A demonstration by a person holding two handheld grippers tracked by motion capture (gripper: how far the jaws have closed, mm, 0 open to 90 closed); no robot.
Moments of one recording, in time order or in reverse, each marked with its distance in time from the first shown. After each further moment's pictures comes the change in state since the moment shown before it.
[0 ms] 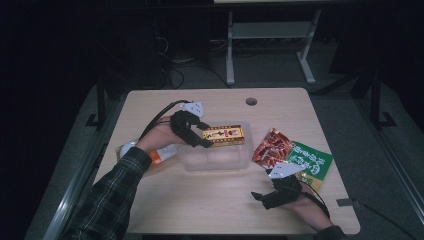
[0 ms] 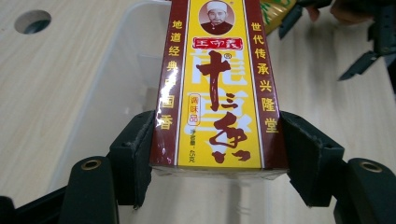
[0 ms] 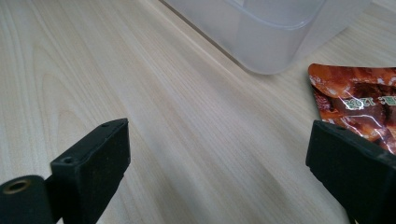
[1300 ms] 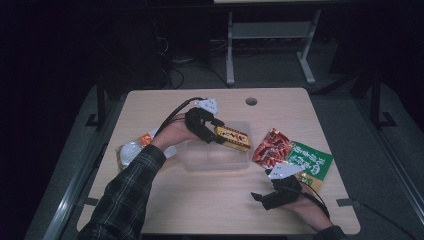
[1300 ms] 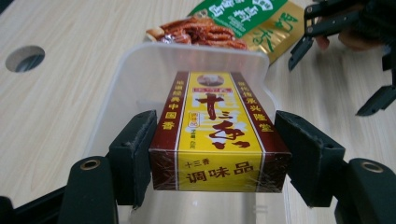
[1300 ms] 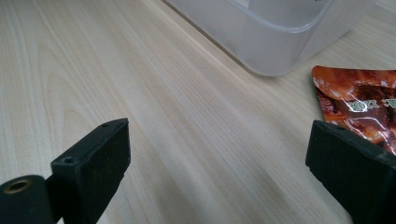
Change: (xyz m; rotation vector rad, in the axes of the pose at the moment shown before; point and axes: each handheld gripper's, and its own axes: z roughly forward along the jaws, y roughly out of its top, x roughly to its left) left arm 0.005 0.025 0.028 -0.060 -0.013 0.038; right arm 0.002 0.001 -0.001 -0.002 0.006 -0.004
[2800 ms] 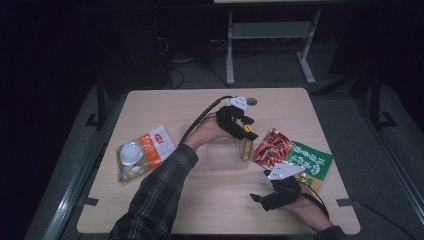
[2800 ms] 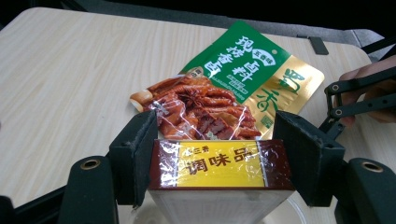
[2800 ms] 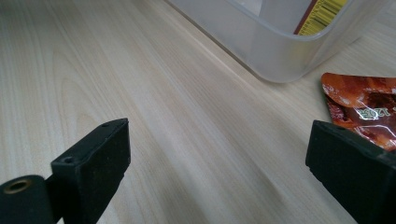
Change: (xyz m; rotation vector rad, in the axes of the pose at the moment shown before) left arm 0.007 0.044 0.074 -0.109 -0.049 -0.006; right arm 0.002 0.001 0.000 -0.015 0.022 -0.014
